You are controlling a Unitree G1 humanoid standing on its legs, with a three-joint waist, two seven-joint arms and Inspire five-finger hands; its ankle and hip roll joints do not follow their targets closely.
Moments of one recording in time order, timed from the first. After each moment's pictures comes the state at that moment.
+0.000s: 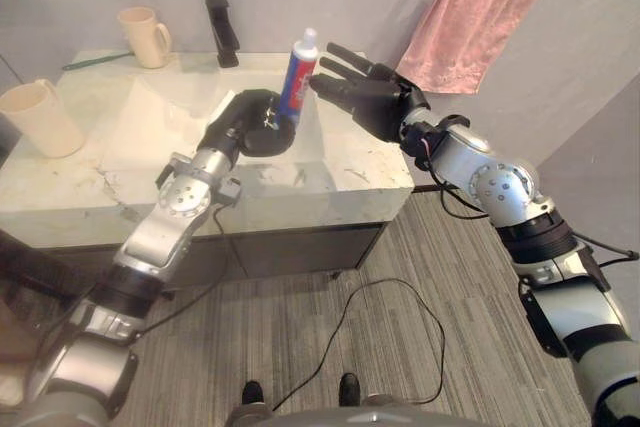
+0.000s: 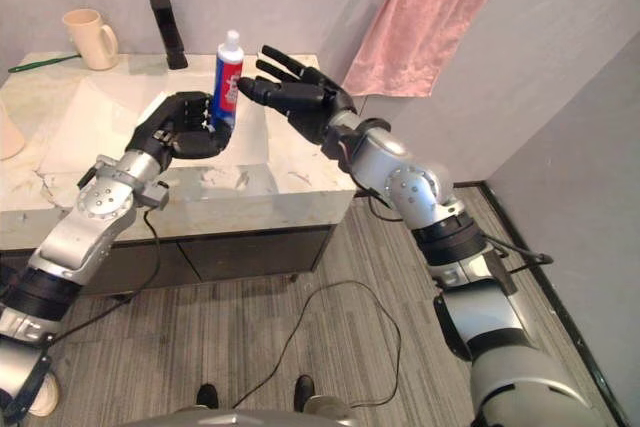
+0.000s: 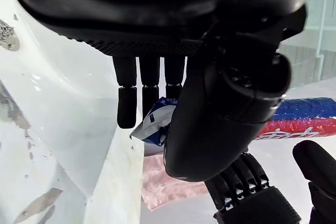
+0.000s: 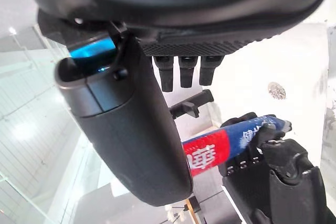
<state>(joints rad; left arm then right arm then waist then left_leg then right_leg) -0.52 0.63 -0.26 0.04 -0.35 0.12 0.05 -0.84 -0.54 0.30 0.06 1.22 0.45 -0.18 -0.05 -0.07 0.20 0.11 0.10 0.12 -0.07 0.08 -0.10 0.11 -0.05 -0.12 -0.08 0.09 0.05</state>
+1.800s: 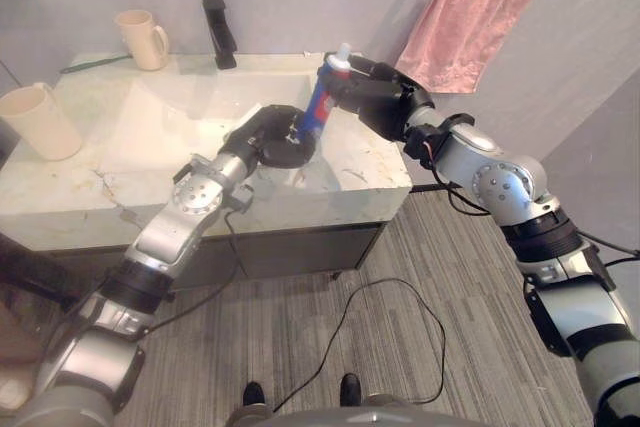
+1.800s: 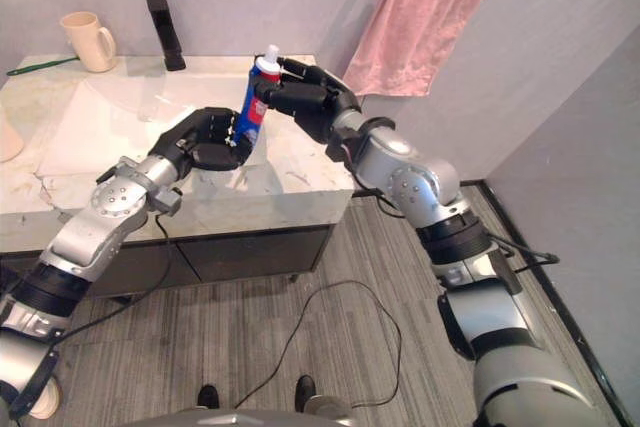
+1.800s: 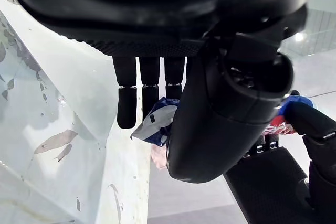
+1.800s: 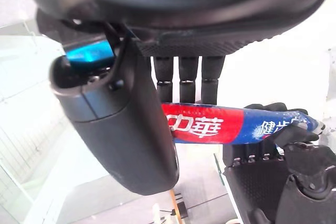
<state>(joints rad) -0.54 0.63 -0.31 0.04 -0.36 0.19 -0.06 -0.84 -0.56 0.30 0.07 1.11 0.47 -0.13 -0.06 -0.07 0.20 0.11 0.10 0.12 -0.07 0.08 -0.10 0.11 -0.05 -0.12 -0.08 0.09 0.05</state>
